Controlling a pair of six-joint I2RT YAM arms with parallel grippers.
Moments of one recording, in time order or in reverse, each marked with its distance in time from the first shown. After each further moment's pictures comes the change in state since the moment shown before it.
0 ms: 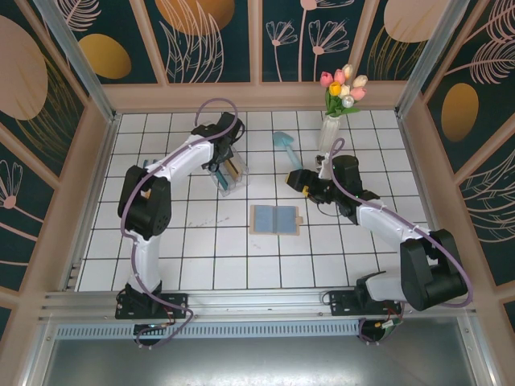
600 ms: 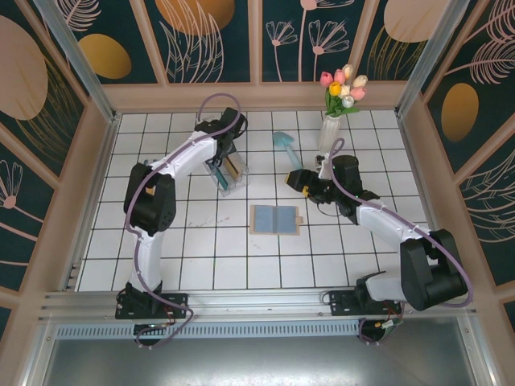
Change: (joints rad) left arm 0.000 0.061 0.084 0.001 -0.023 0.000; right arm 0.000 0.000 0.000 0.000 -0.002 0.000
